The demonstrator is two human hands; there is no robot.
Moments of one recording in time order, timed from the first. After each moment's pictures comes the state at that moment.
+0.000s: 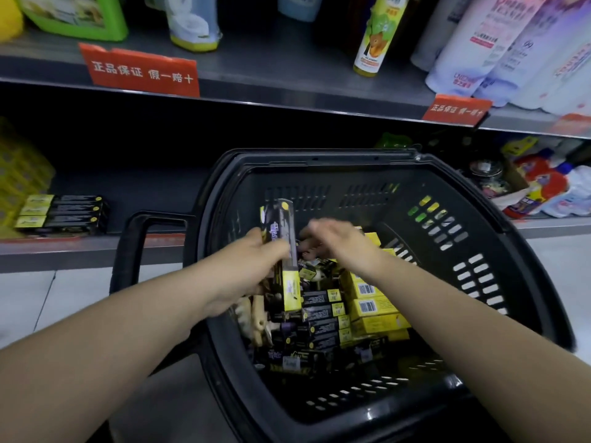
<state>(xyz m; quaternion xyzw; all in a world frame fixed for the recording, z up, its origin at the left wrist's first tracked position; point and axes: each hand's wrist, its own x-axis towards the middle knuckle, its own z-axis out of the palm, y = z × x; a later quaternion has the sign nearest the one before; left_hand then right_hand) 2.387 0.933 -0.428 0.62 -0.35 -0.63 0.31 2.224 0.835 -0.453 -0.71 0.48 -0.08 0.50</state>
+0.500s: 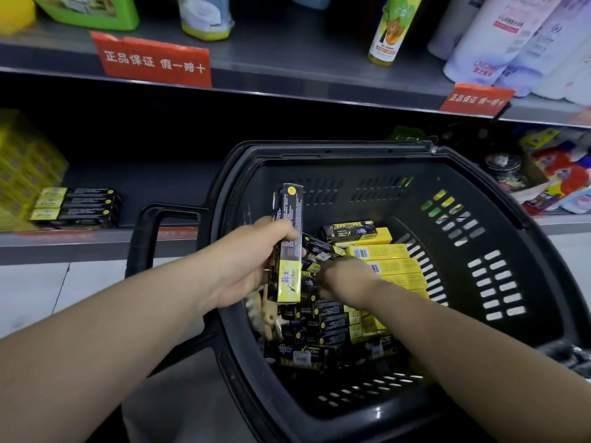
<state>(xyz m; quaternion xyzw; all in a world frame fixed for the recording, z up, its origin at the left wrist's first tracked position) 2.389 0.930 -0.425 0.58 -0.23 -0.67 0.40 2.210 0.843 -0.520 -0.92 0.29 0.25 0.03</state>
